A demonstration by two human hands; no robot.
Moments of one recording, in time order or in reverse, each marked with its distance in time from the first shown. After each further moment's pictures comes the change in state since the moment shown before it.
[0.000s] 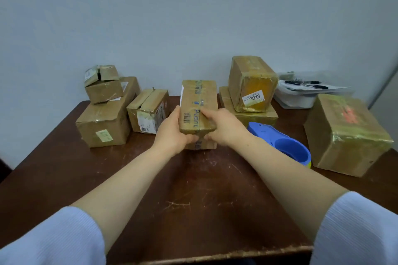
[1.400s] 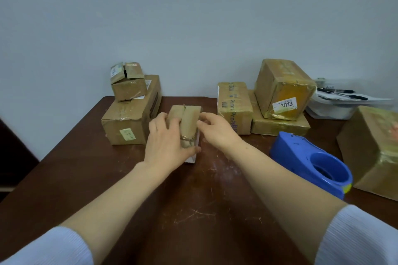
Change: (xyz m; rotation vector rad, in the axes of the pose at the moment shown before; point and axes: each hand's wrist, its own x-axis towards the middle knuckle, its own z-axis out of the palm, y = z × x) left_hand -0.007 -0.045 -0.039 0.674 0.182 0.010; right_hand 0.033 -0.059 0.038 0.405 0.013 0.019
